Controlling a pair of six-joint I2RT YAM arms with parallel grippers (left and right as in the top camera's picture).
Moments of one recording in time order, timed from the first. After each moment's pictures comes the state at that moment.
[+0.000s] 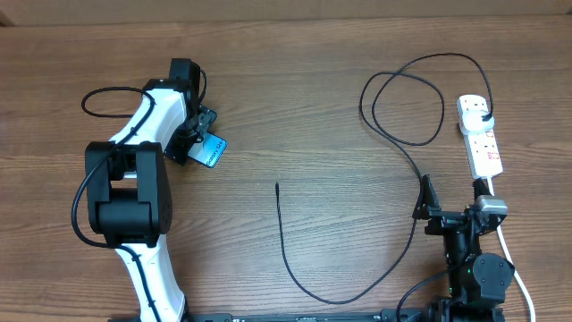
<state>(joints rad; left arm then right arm) -0.04 2.15 1.53 -0.85 -0.15 -1.11 -0.14 0.01 0.02 -0.03 -0.10 0.12</state>
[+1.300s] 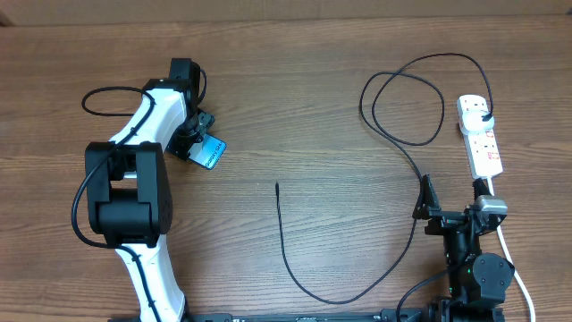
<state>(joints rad) -0.04 2.15 1.53 -0.85 -0.15 -1.10 -0.14 0.01 0.02 -0.03 -0.10 0.12</state>
